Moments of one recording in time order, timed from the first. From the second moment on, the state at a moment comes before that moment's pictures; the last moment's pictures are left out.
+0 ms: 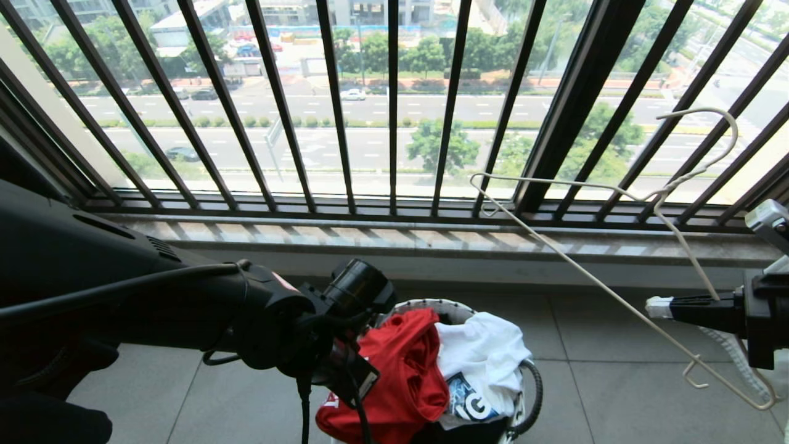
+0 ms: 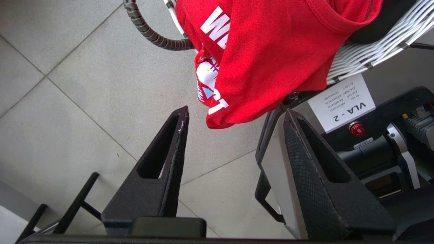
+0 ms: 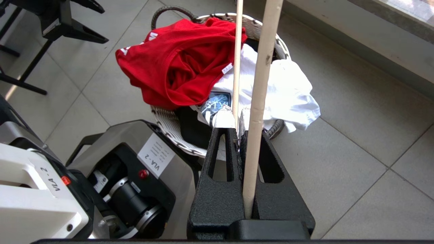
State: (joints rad) left arm -0.75 1.93 -1.16 0.28 0.25 0.01; right arm -0.25 1.33 -0.83 0.20 0.88 -0.49
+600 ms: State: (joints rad) left arm -0.75 2.19 -1.52 0.20 0.25 0.24; right arm -0.24 1.33 -0.83 0.20 0.87 -0.49
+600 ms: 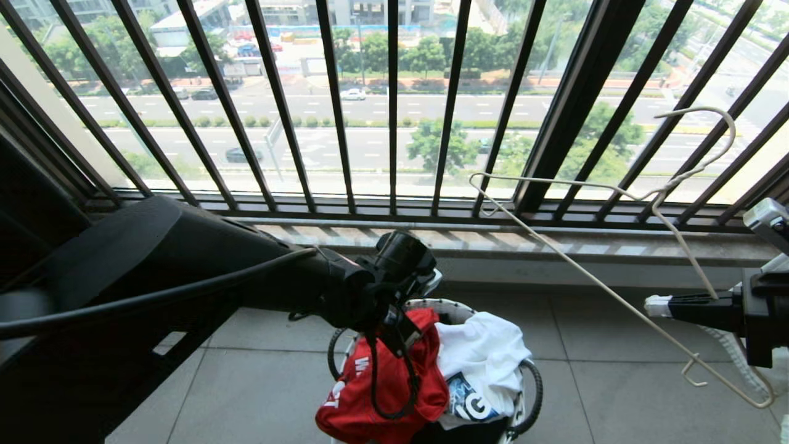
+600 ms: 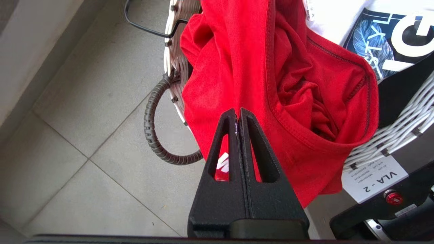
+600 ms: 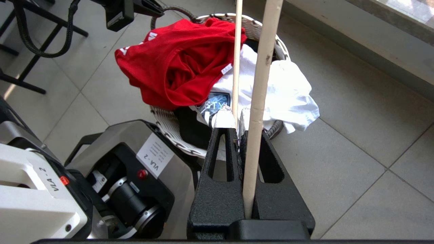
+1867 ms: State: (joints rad) left arm -0.77 2.56 -1.93 0.20 0.34 0.44; right arm -0.24 1.33 -0.84 0.20 0.86 -0.49
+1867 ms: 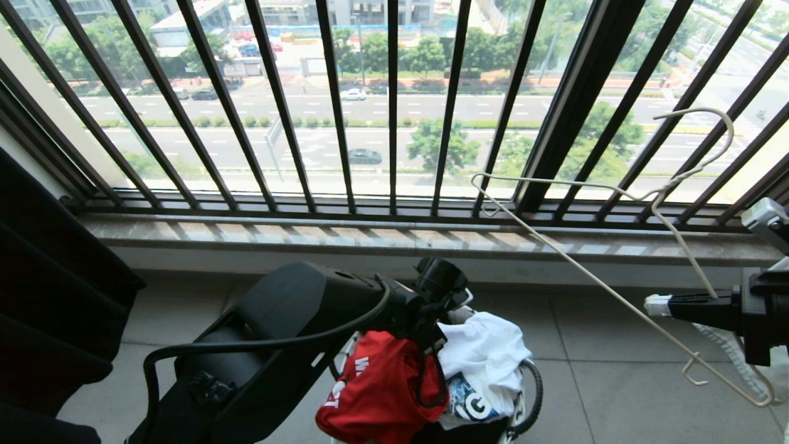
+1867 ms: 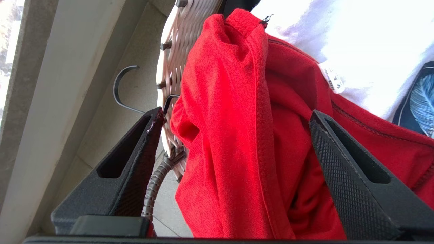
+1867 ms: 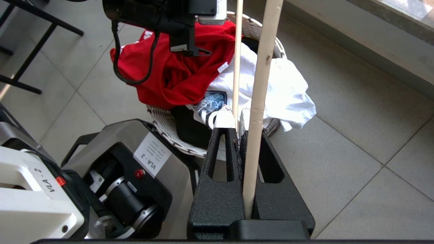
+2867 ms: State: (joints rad) left arm -0.75 2.65 -1.95 -0.01 0.40 0.47; right arm -0.24 1.32 -0.83 0.20 0.86 -0.49
